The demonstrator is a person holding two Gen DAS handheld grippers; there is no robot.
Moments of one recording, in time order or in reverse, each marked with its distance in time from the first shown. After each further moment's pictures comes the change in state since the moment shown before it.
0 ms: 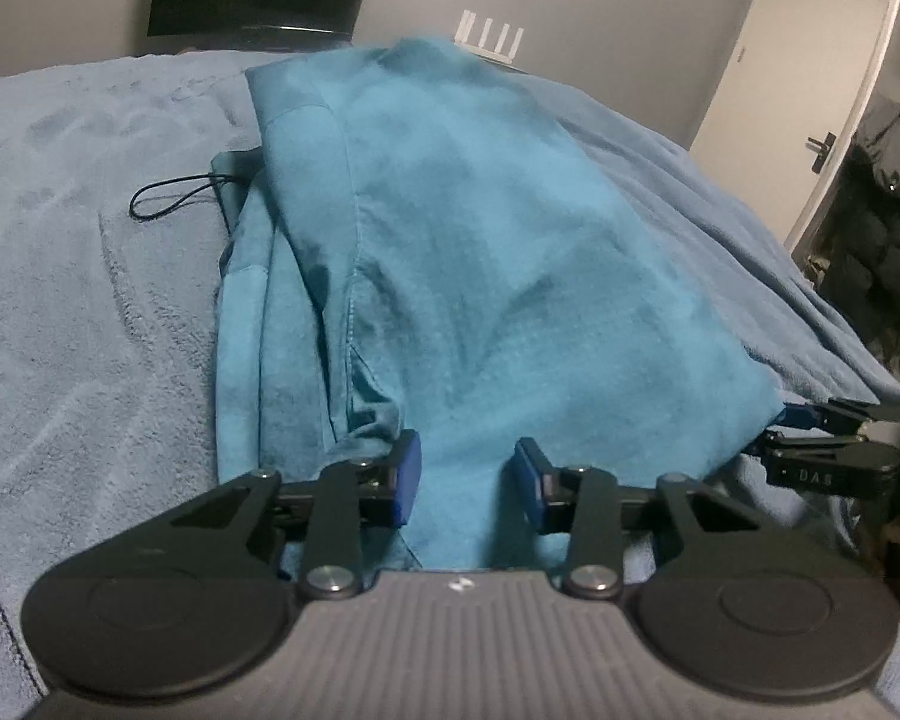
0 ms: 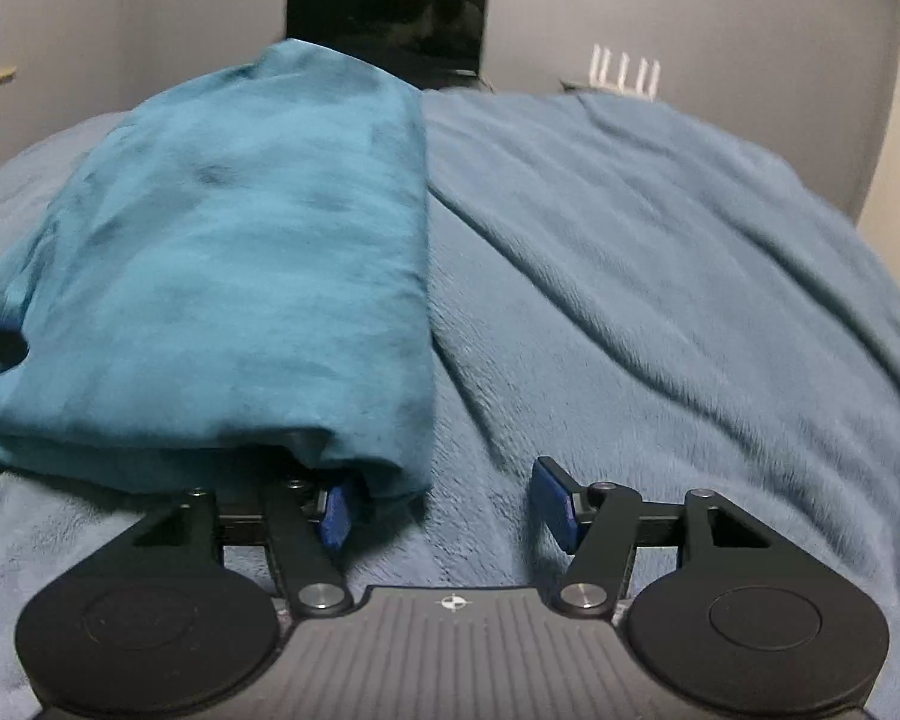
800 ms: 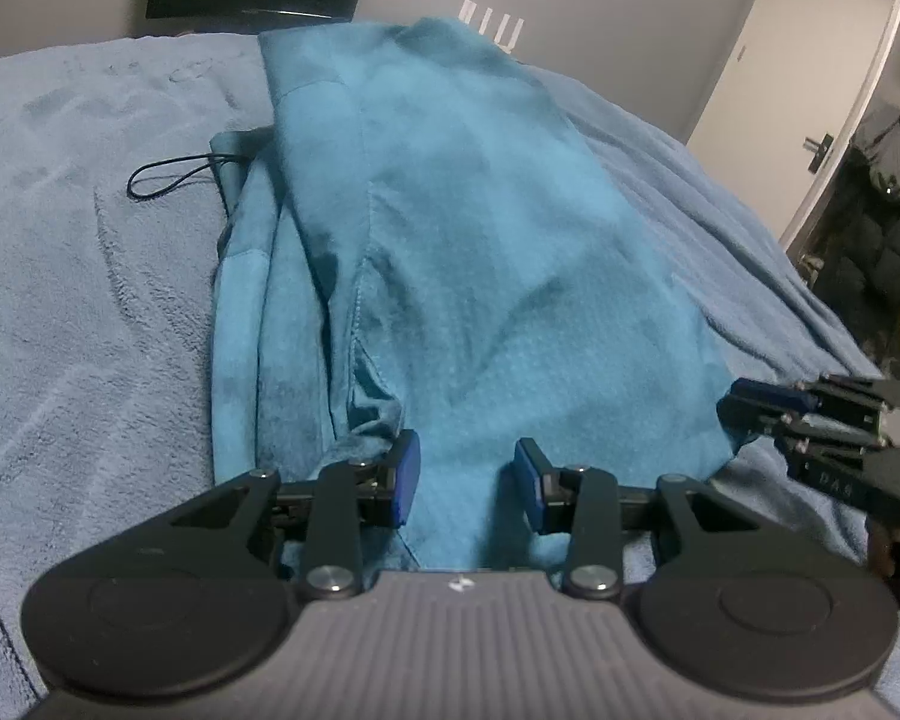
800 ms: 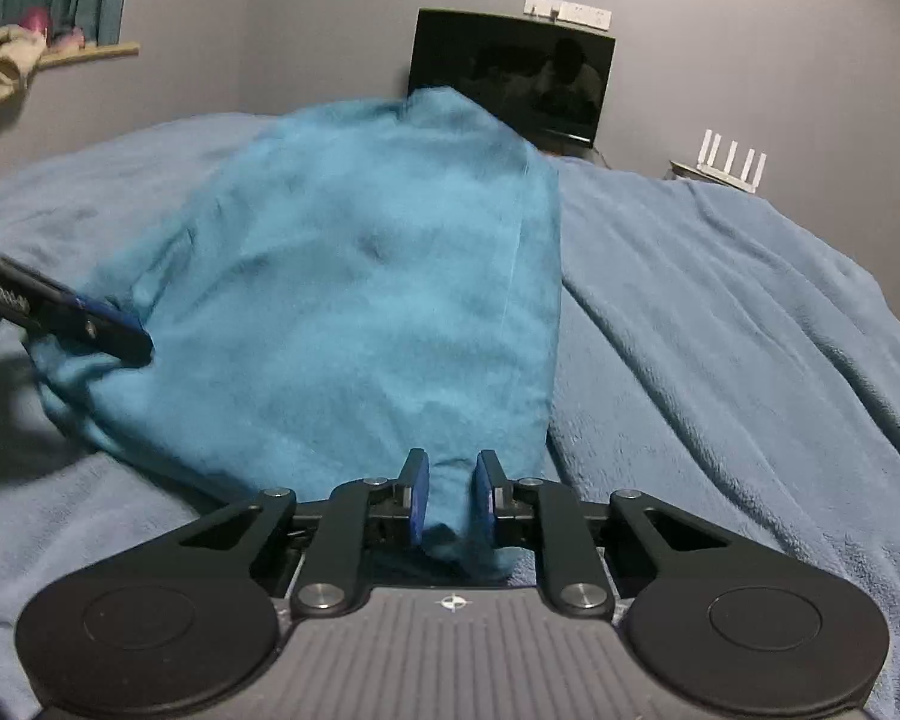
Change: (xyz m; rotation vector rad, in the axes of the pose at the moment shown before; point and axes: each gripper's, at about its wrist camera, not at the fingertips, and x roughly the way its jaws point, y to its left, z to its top) left arm 0.002 0.003 0.002 -0.022 0.037 -0.027; right arm -0.024 0.031 0.001 -0.214 -0.104 0.149
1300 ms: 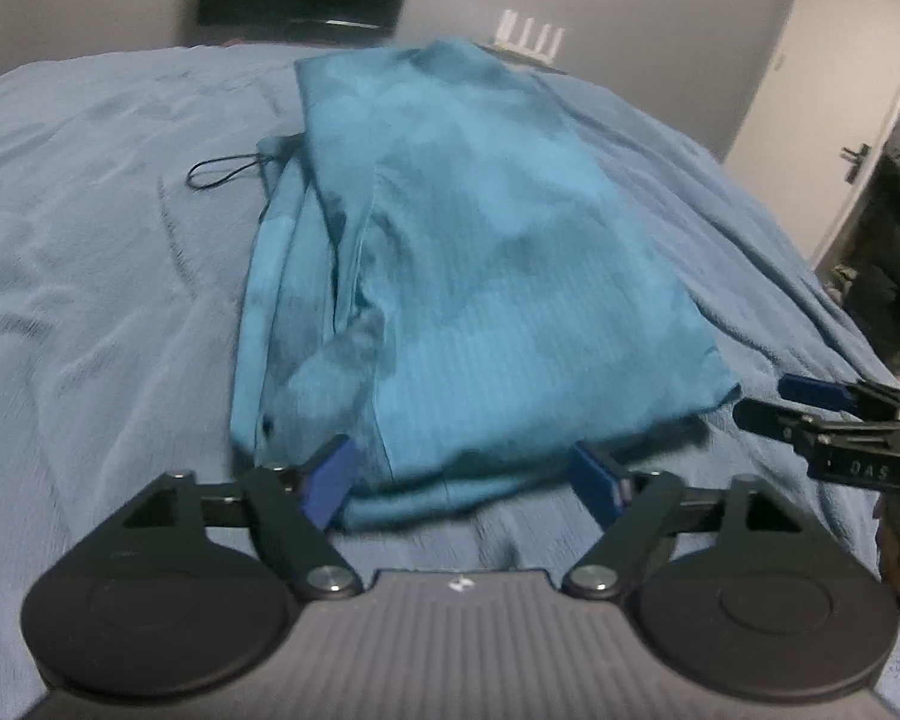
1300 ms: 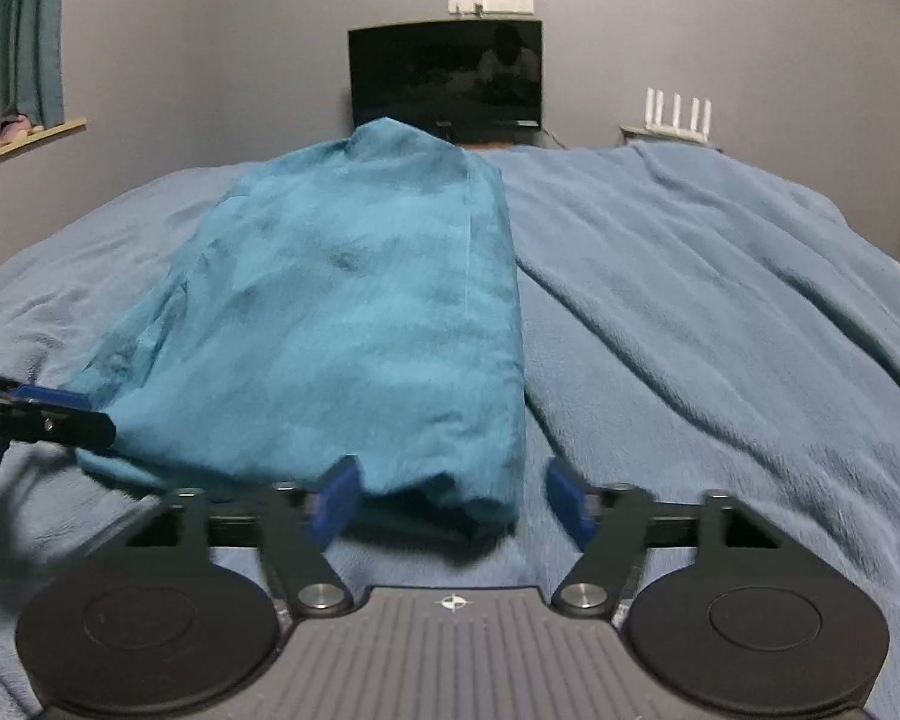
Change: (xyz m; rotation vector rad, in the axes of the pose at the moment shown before) left arm -0.053 -0.037 -0.031 -0.050 -0.006 0.112; right arm -0.040 -0.006 -0.005 0.209 0.005 0.002
